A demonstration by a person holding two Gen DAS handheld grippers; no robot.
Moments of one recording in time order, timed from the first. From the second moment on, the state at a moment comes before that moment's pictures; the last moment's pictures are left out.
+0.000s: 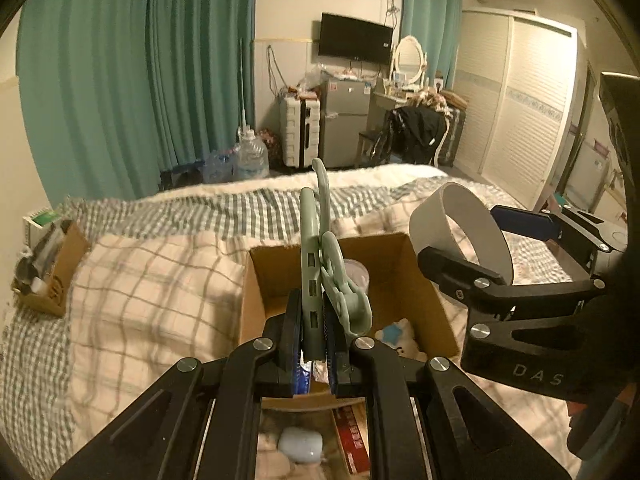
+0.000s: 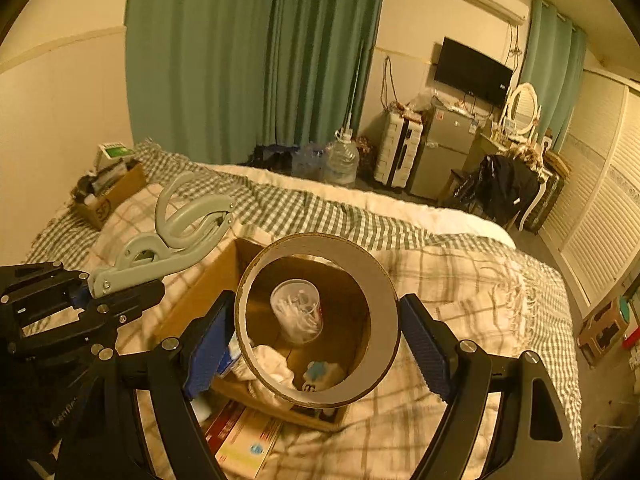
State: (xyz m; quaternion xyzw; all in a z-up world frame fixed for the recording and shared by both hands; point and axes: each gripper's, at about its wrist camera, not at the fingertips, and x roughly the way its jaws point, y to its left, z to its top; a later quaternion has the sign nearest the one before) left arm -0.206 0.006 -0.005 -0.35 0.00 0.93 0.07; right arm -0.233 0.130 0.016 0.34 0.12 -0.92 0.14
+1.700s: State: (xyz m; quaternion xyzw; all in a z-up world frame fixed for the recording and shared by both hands) left arm -0.036 -0.071 0.020 -0.30 -0.05 0.95 -0.01; right arm -0.050 0.149 0.065 0.28 0.13 -0.95 0.07
